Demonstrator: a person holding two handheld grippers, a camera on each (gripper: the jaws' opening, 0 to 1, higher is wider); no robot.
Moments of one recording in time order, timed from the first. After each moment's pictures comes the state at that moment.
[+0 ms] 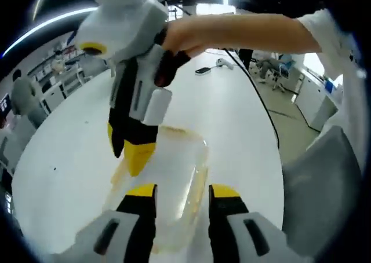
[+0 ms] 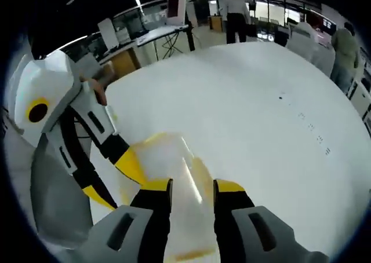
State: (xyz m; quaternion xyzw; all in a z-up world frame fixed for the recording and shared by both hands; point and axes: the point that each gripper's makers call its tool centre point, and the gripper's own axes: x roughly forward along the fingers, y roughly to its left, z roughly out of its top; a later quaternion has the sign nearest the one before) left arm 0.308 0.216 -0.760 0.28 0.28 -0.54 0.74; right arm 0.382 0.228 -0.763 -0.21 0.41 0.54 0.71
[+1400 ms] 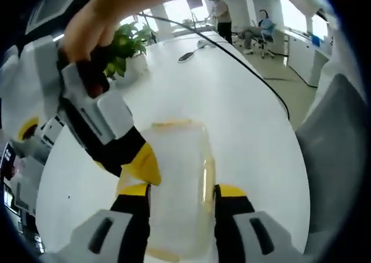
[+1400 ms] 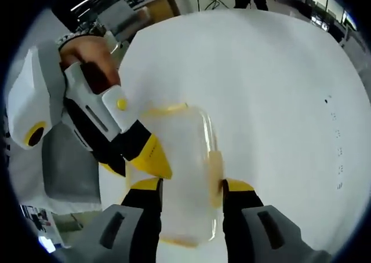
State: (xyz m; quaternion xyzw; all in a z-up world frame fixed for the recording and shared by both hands) left arm 0.316 0.219 -0.776 0.38 0.22 -0.55 0.71; right arm 0.361 0.236 -0.782 -0.33 0.49 0.60 0.54
